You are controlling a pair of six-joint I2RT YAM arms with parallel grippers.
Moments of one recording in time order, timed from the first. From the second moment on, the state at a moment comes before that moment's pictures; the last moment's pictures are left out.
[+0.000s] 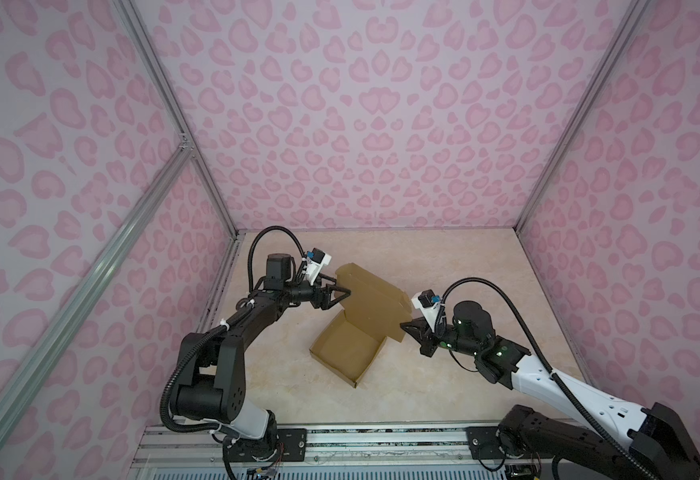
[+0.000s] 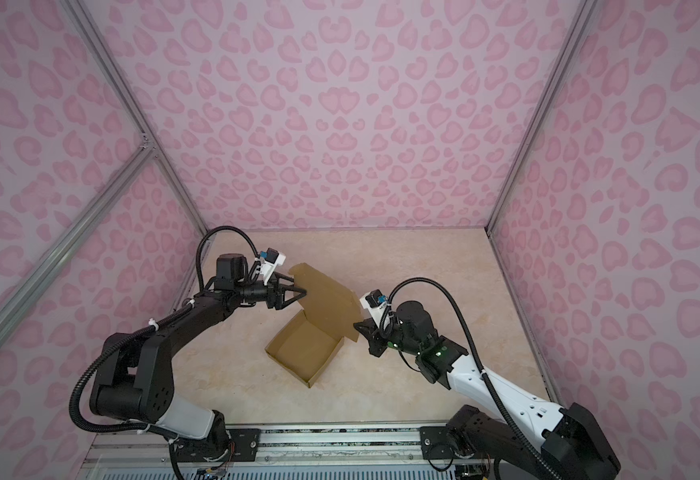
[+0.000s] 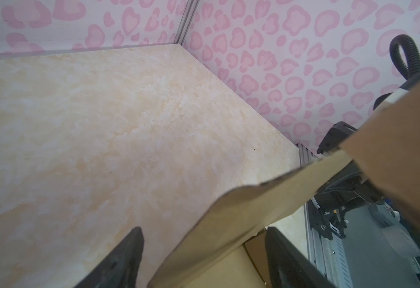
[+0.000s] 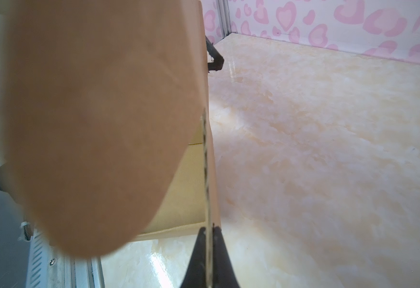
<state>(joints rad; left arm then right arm) -0.13 1.54 0.92 -0.03 1.06 0.07 0.67 1.03 0.57 0.04 -0.34 0.15</state>
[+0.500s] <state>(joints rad) -0.13 1.53 0.92 -0.03 1.00 0.04 0.67 1.04 0.58 0.01 -0.29 0.15</state>
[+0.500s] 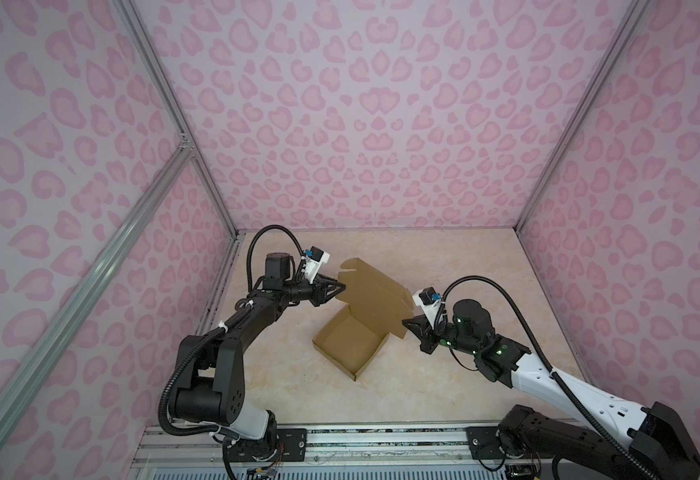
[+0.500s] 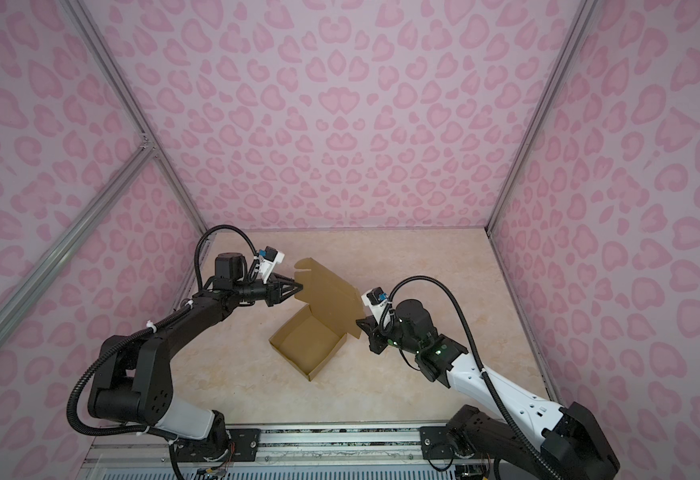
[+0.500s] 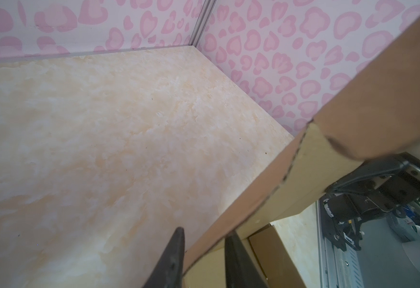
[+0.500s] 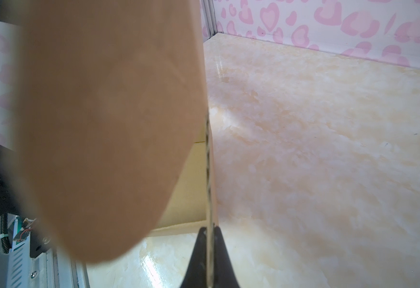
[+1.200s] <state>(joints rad) -0.29 1.41 0.81 0.01 0.74 -0.06 0.67 1.10 0.64 -0.03 -0.15 0.13</state>
